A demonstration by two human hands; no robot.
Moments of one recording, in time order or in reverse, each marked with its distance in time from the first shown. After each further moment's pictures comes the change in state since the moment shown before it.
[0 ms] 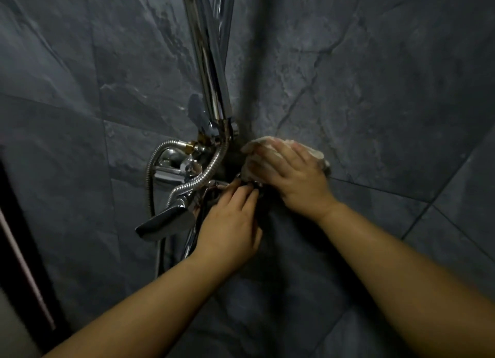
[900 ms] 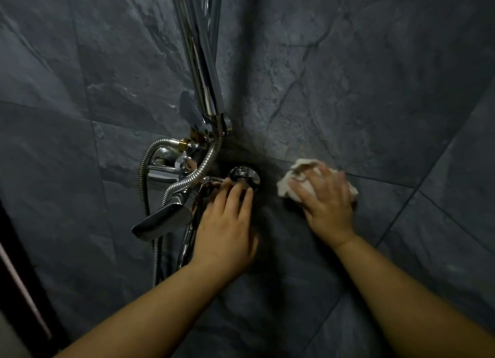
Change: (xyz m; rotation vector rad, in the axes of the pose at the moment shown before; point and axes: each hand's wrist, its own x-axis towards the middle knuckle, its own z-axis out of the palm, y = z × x) left_hand -0.019 0.004 0.005 0.127 -0.015 -0.007; right_hand -0.092 -0.009 0.003 -0.038 0.043 0.351
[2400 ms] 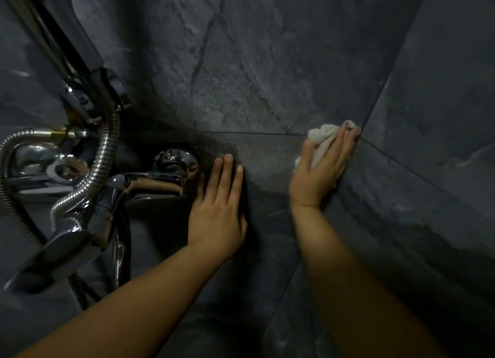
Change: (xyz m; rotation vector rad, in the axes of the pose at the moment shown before) left_hand 0.036 0.035 0.094 -0.068 0.029 0.251; right_hand -0.011 0.008 -0.003 0.062 0.397 1.066
